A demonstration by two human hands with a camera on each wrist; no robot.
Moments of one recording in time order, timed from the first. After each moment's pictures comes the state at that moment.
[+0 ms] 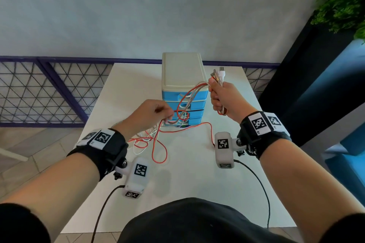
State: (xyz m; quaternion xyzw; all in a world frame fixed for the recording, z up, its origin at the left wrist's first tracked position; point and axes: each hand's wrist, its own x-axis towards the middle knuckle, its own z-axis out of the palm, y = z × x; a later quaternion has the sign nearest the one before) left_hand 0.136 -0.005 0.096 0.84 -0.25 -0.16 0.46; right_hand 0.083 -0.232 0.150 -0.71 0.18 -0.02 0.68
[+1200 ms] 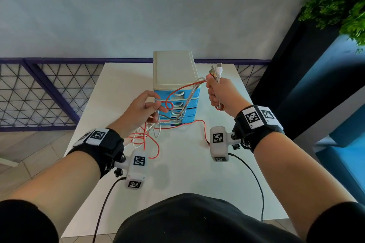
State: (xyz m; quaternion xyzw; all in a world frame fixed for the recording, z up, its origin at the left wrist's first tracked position) left_hand 0.137 -0.008 0.092 0.74 -0.15 -0.20 0.63; right_hand 0.090 -0.248 0.147 -0.74 0.23 -0.02 0.64
